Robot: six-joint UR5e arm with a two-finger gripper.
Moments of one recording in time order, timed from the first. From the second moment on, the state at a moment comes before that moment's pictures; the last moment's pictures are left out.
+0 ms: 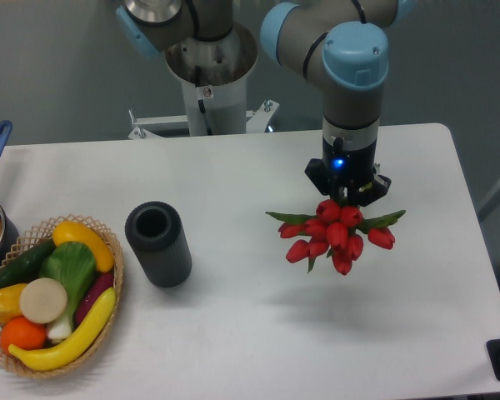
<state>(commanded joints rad) 2.63 -1.77 -1.67 -1.05 1.54 1.07</state>
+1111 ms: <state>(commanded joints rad) 2.52 -1.94 -1.63 -1.00 1.54 0.98</state>
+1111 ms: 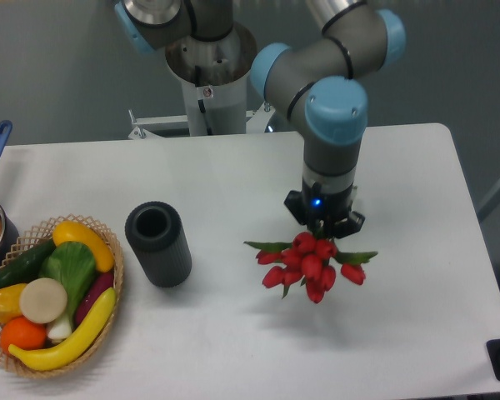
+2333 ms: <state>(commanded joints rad) 2.47 -2.06 -1.59 -0.93 1.54 0.96</state>
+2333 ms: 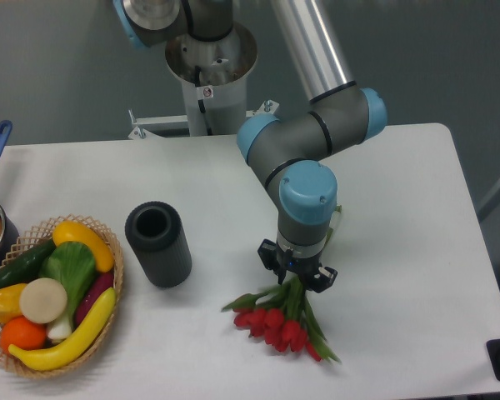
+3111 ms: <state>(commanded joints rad) 2.56 -1.91 -1.62 -0.94 1.54 1.05</state>
